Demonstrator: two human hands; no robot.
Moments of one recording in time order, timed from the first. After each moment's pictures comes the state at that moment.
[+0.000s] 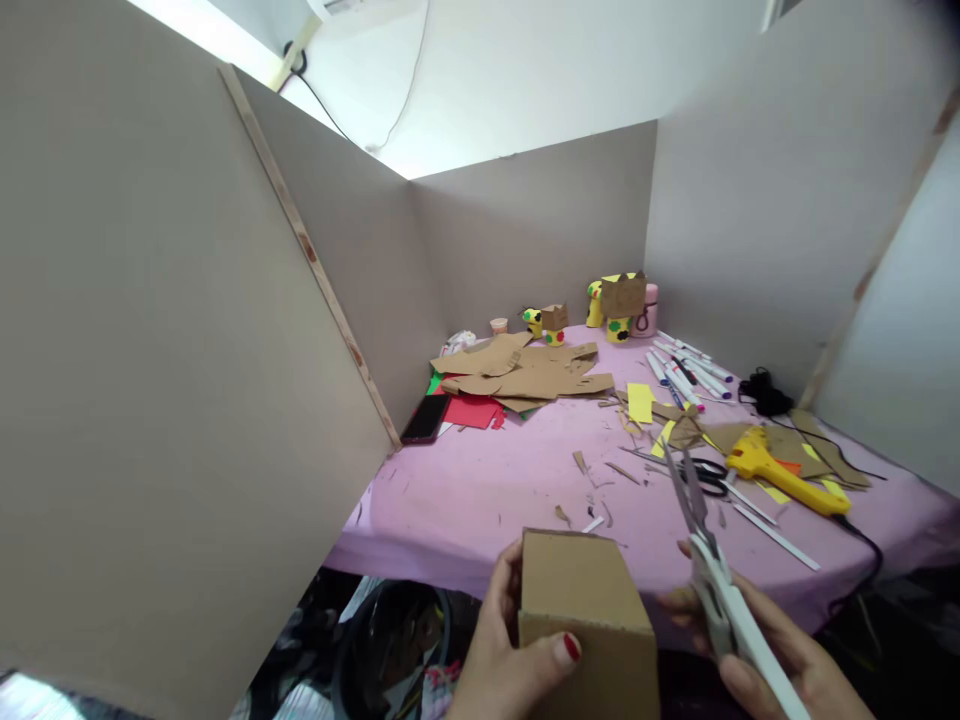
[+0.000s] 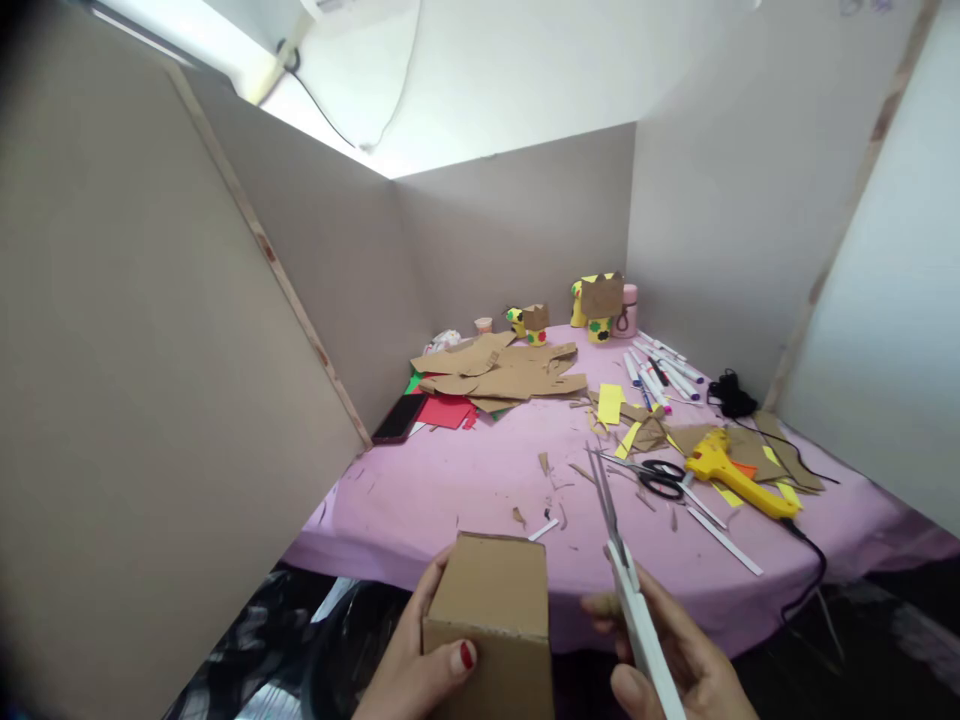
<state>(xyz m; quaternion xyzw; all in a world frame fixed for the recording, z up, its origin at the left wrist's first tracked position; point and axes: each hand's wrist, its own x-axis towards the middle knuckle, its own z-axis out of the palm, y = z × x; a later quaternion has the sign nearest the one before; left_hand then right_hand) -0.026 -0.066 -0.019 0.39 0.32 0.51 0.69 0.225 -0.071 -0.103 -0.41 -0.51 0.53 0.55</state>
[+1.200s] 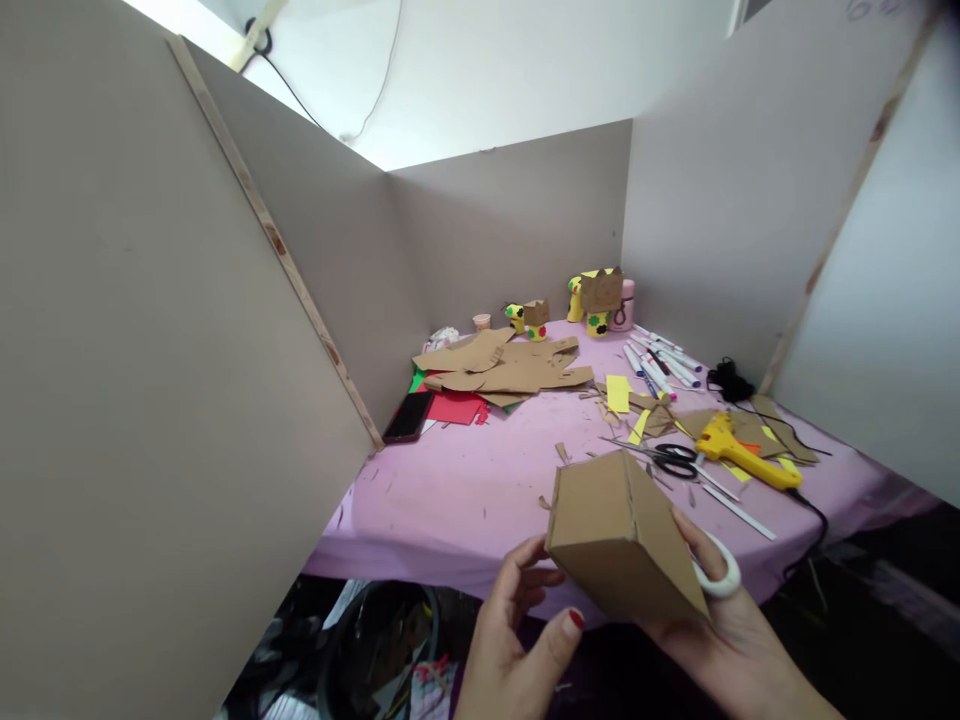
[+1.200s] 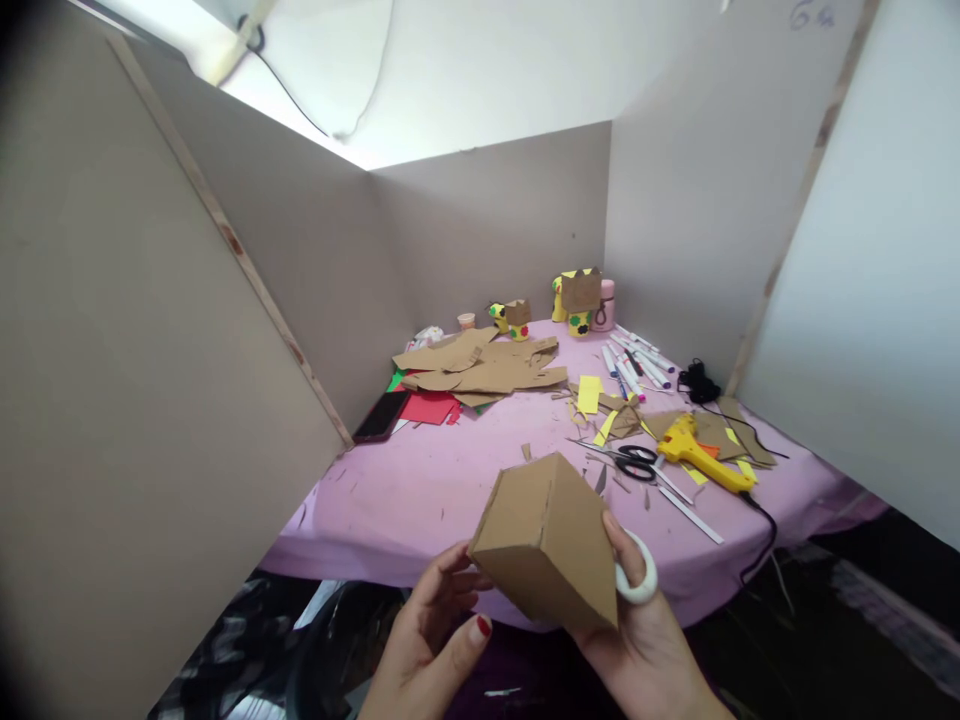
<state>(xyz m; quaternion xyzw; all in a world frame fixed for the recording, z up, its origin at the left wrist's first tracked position) -0.019 -0.066 -0.036 0.56 0.45 0.48 0.51 0.168 -0.051 -0.026 -0.26 0.05 0.74 0.62</state>
